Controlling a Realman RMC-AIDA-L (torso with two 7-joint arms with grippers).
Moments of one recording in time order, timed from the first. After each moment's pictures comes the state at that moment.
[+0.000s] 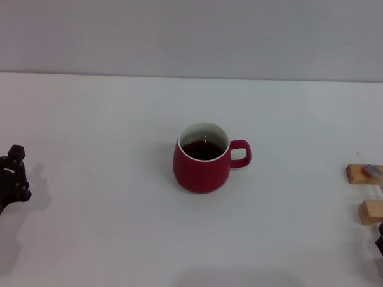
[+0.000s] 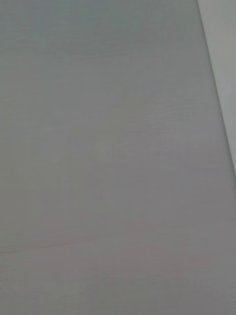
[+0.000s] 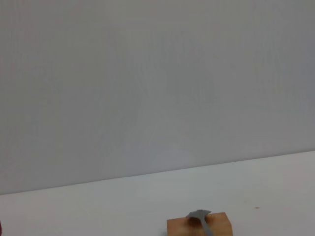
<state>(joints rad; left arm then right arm) -0.26 -2.06 -0.73 -0.12 2.37 1.27 -0.09 0.04 2.09 0.32 0.34 -1.87 -1.30 0.06</state>
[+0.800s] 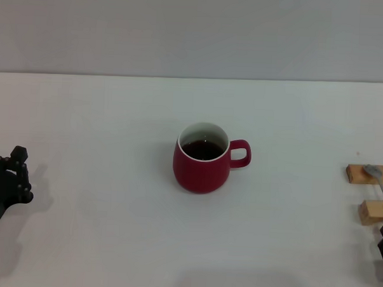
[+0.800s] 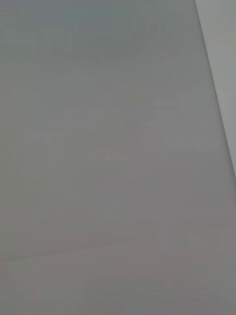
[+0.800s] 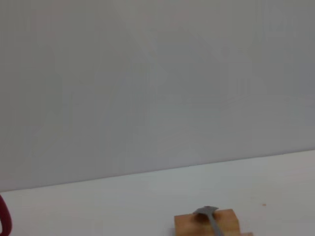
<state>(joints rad) -0.26 -2.06 -0.72 -0.12 2.37 1.27 -0.09 0.04 2.08 0.29 0.34 -1.86 -1.31 0.06</state>
